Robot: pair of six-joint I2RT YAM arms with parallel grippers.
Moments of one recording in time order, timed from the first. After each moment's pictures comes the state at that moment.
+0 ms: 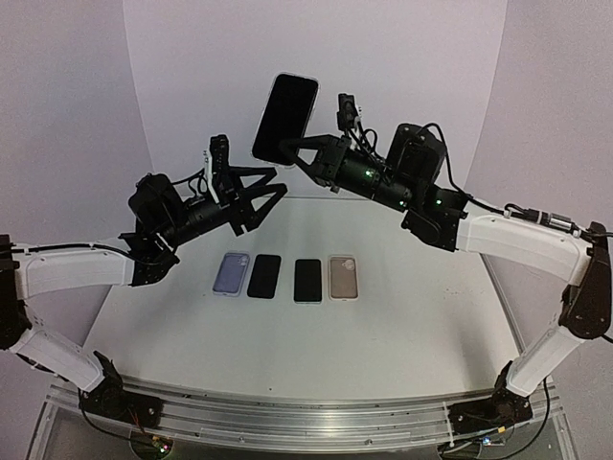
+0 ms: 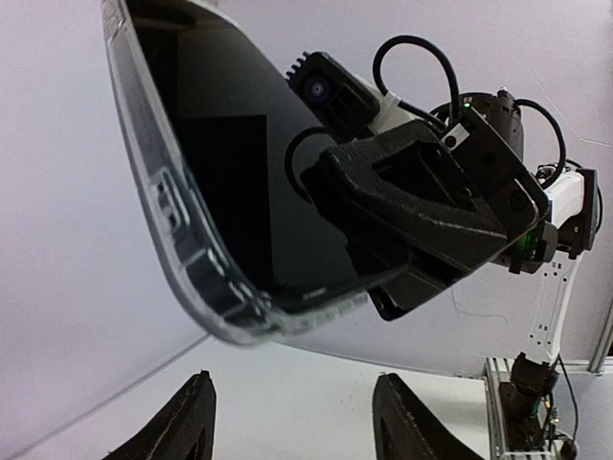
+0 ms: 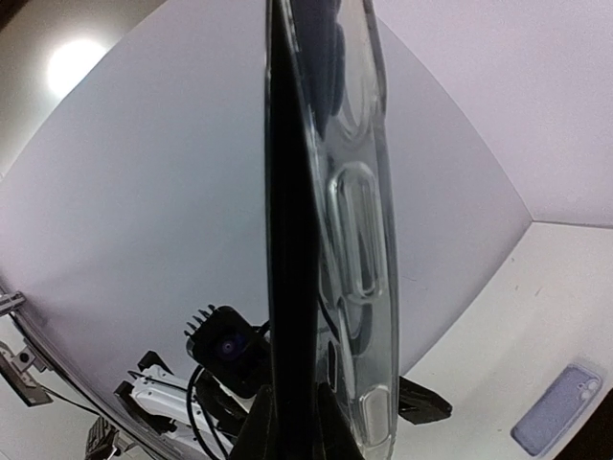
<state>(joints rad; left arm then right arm) -0.78 1.35 0.87 0.79 0.42 -0.14 0.92 1.59 1.41 0.38 -0.29 0.82</state>
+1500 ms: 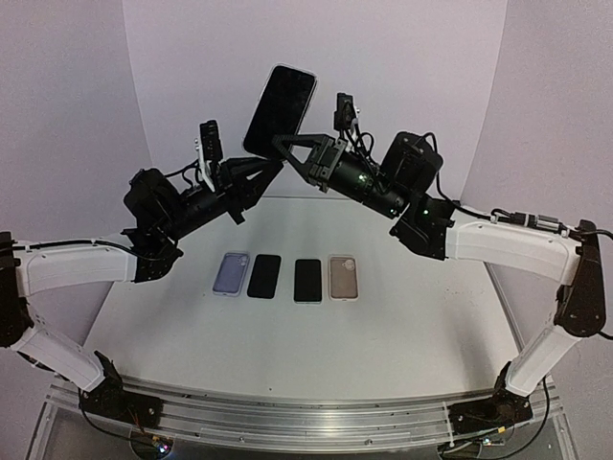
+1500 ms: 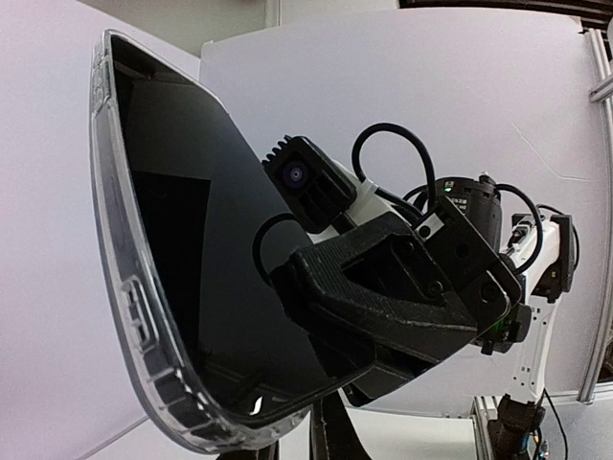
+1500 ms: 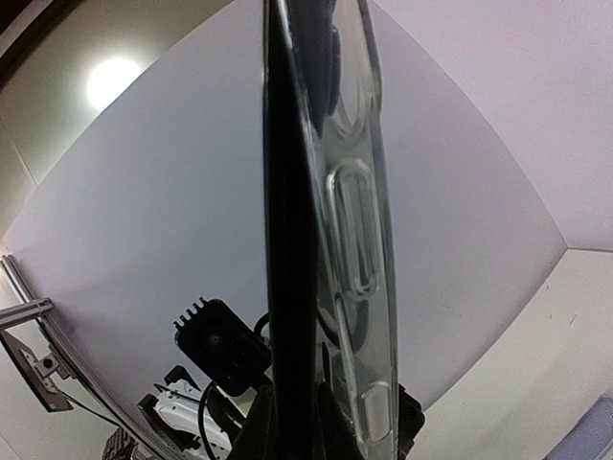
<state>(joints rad) -0.79 1.37 0.92 0.94 0.43 -0.18 0.95 1.63 1.39 0.57 -0.27 0.85</state>
